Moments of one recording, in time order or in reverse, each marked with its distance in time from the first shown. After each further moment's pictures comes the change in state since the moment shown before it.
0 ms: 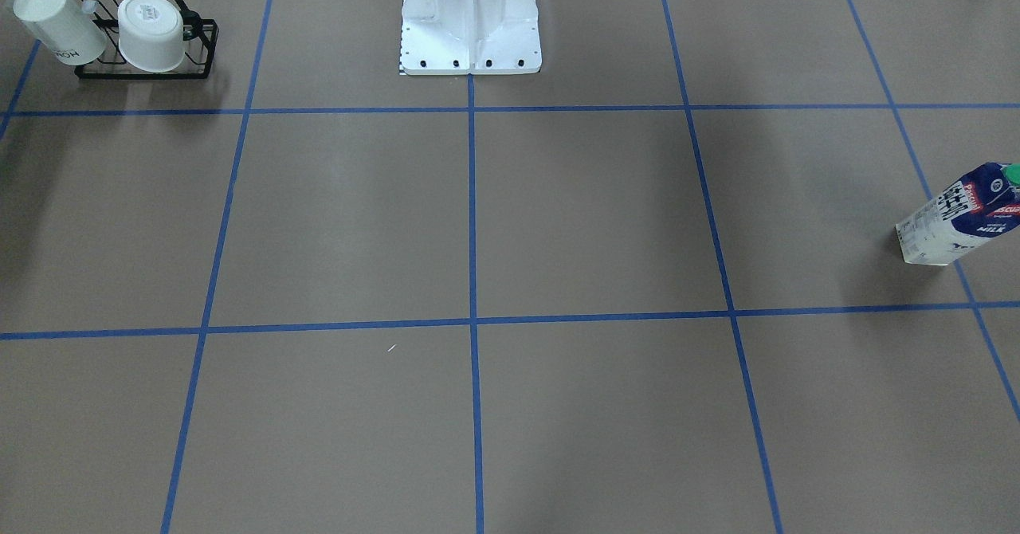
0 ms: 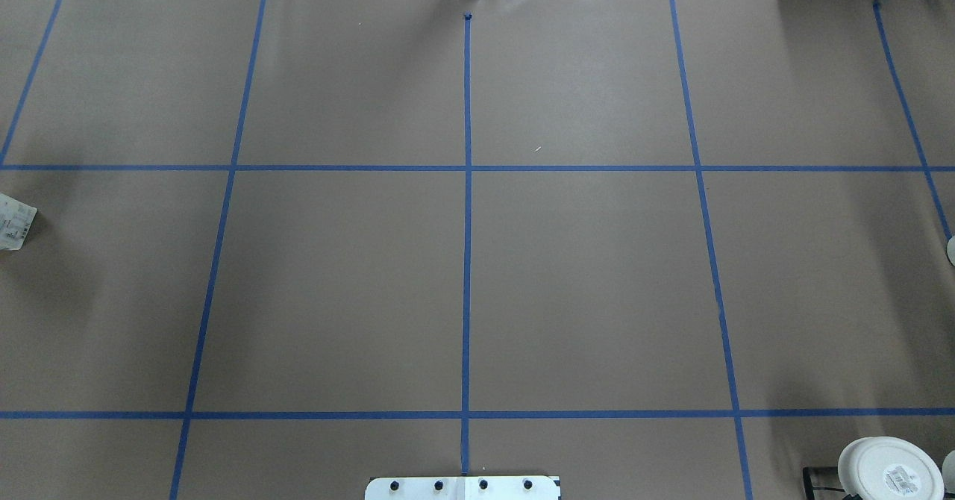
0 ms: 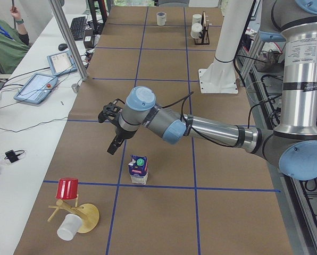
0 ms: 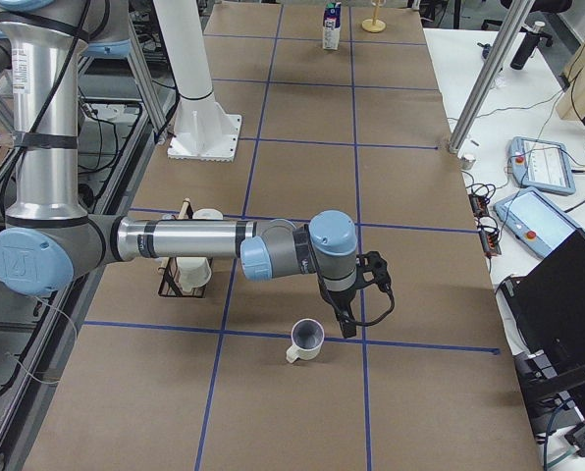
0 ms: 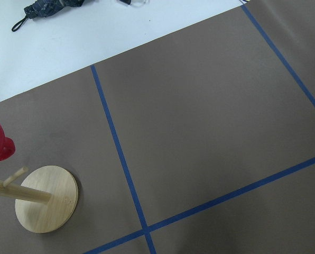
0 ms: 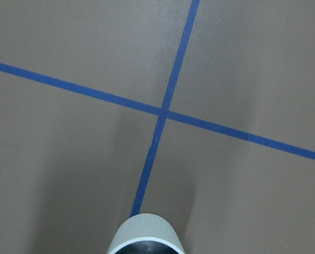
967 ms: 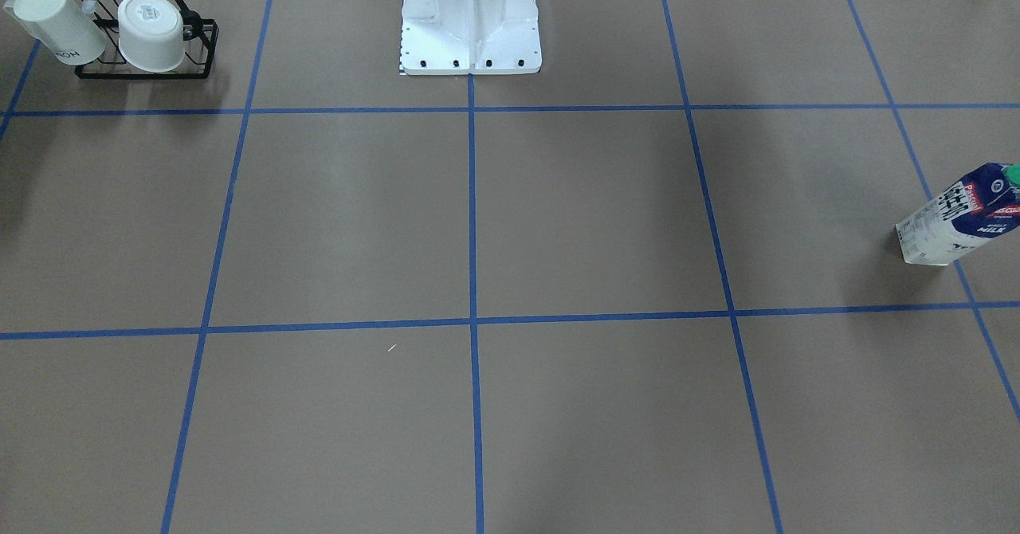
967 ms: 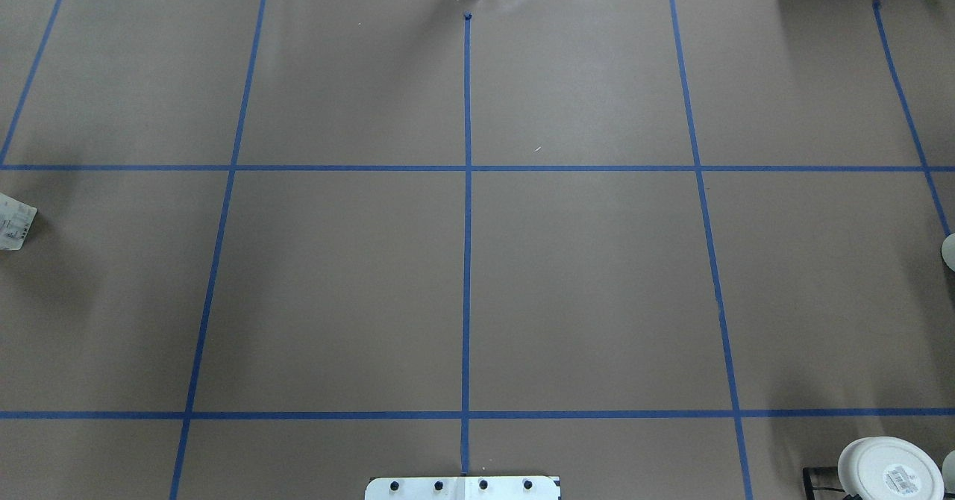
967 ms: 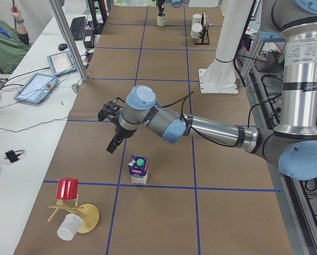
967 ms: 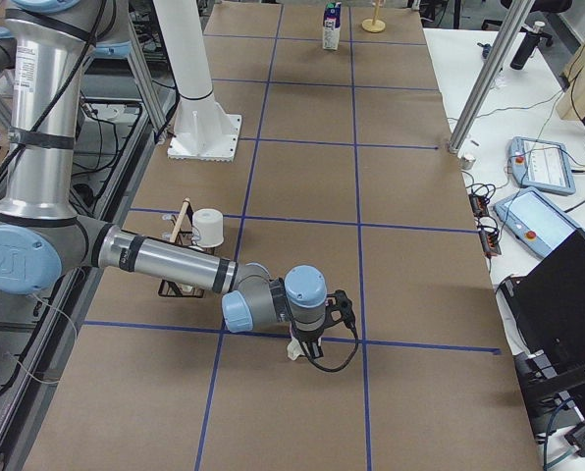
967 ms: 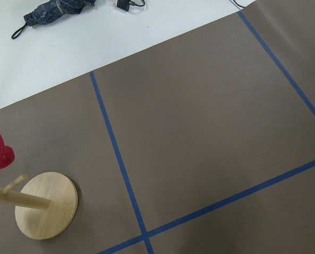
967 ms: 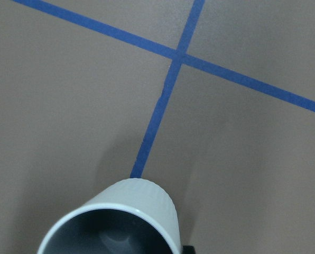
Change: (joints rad) left arm 0.000 -0.003 0.004 -0.014 0.002 -0.001; right arm -0.086 -0.040 -0.094 0.153 -0.005 -0.004
